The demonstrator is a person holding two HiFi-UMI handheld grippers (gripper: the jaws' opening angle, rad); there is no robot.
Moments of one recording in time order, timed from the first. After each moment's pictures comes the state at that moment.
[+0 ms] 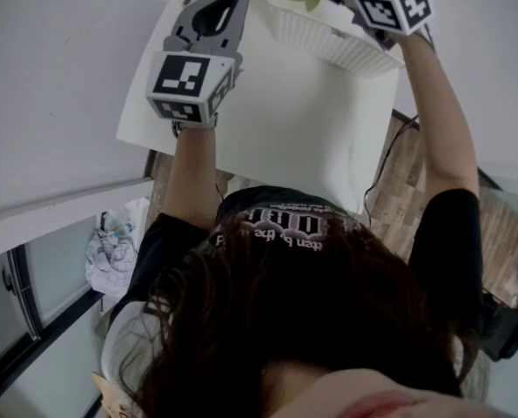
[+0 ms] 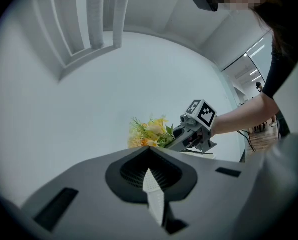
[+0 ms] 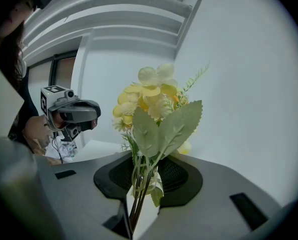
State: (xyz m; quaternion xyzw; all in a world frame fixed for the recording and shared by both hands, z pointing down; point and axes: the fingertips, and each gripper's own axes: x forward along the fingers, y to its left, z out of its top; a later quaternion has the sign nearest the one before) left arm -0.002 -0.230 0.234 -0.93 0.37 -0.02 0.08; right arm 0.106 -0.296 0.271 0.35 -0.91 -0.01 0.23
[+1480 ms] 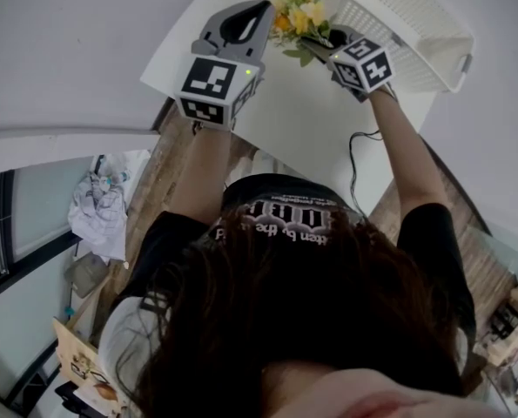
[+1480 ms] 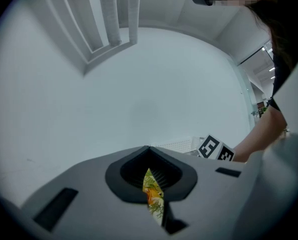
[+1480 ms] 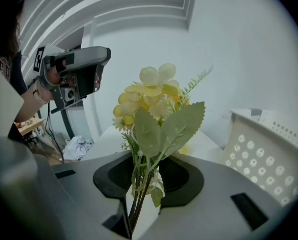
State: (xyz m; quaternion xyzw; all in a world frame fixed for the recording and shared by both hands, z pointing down) left arm -0.086 -0.195 0.293 -0.89 0.45 -0.05 0.03; right arm -0.016 -0.233 0.459 0.28 -0.92 0.08 0.26
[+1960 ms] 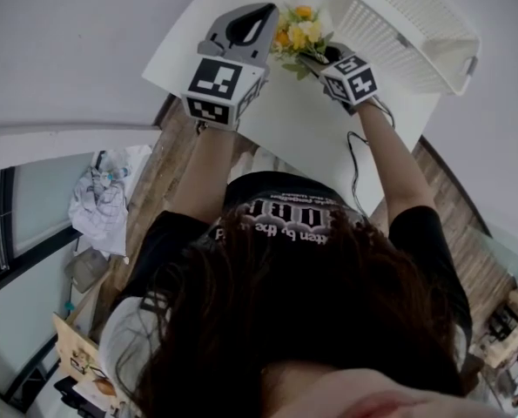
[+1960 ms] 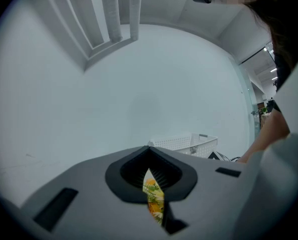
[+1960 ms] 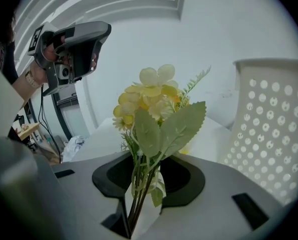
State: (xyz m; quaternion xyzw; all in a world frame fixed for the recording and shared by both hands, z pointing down) left arm -0.086 -0.197 0.311 -0.89 0.45 -0.05 0.01; right arm -0.019 -0.219 0.532 0.30 -0.91 0.12 0.27
